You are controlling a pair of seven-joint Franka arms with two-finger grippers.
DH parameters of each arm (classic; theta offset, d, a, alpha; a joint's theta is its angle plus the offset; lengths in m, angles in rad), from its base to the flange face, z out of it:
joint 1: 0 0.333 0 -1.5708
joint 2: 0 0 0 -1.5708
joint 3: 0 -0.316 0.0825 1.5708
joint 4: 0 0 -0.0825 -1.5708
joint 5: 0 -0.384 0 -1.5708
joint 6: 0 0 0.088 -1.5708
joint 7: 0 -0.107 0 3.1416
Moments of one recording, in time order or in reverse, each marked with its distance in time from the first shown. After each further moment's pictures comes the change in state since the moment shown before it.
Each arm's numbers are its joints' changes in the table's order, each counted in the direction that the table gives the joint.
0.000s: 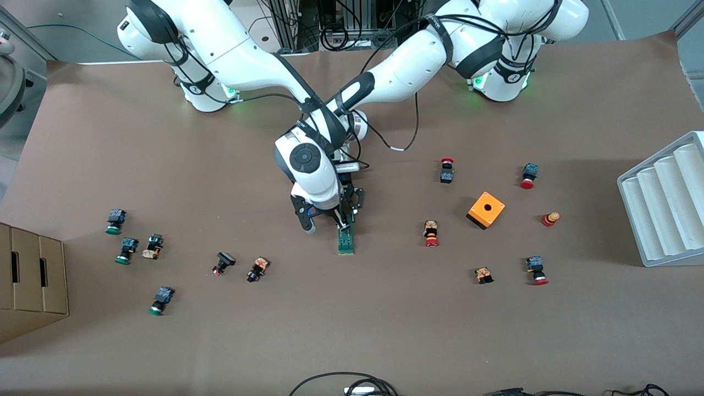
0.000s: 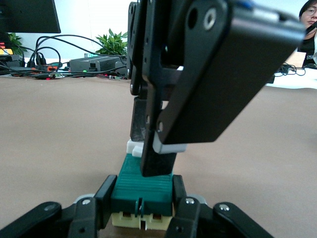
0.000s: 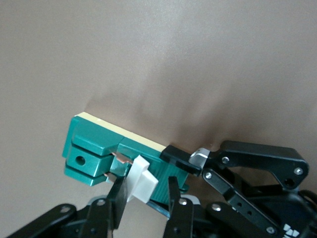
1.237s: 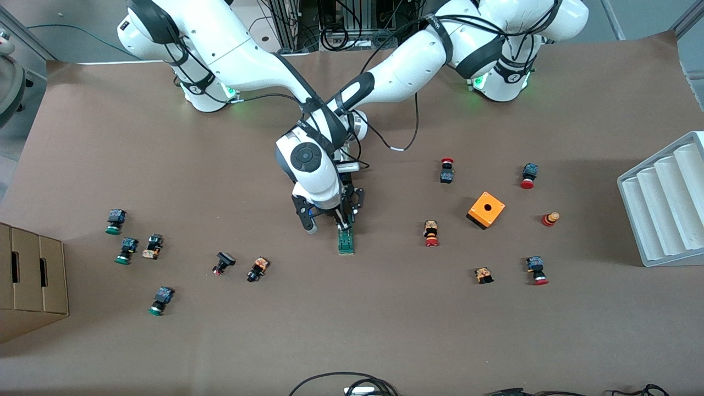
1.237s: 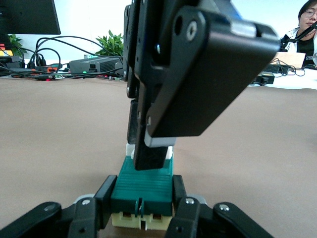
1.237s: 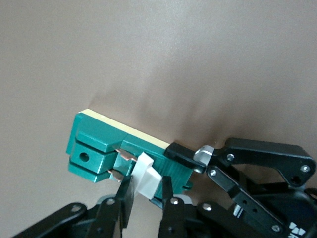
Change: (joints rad) left arm -0.001 0.002 0.000 0.000 -0.003 -0.004 0.000; right arm 0.004 0.004 0.000 -0.002 0.000 0.017 0.000
